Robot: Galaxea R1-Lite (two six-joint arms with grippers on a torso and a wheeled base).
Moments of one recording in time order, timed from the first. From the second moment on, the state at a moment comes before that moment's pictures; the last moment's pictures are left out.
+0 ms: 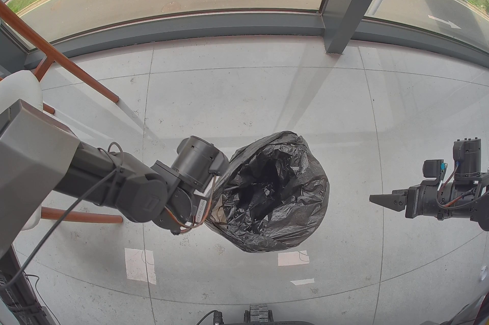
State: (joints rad) left arm -0.60 2.02 -1.16 0.10 0.60 -0.25; right arm 0.11 1.59 -0.48 -0.48 0.44 0.13
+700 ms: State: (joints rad) left arm -0.53 2.06 -1.17 0.06 0.59 -0.23; right arm 0.11 1.58 -0.47 -0.48 0.44 0.12
